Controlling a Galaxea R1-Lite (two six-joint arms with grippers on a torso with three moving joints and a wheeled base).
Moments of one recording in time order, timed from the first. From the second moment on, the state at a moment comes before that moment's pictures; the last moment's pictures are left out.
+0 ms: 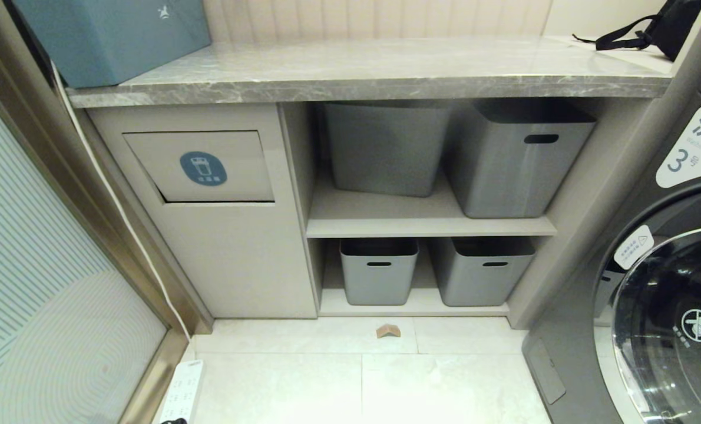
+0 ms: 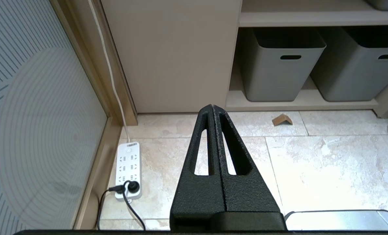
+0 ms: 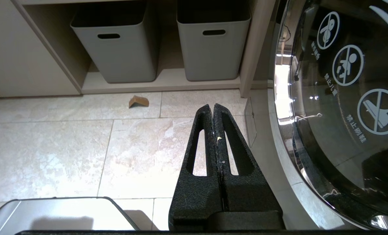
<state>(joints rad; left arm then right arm) 0.00 0.00 0.00 0.00 -0.01 0.02 -0.01 0.00 -0.07 0.18 -0.03 0.04</state>
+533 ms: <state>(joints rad) 0.00 0.00 0.00 0.00 -0.01 0.02 -0.01 0.00 -0.07 0.18 -0.03 0.04</state>
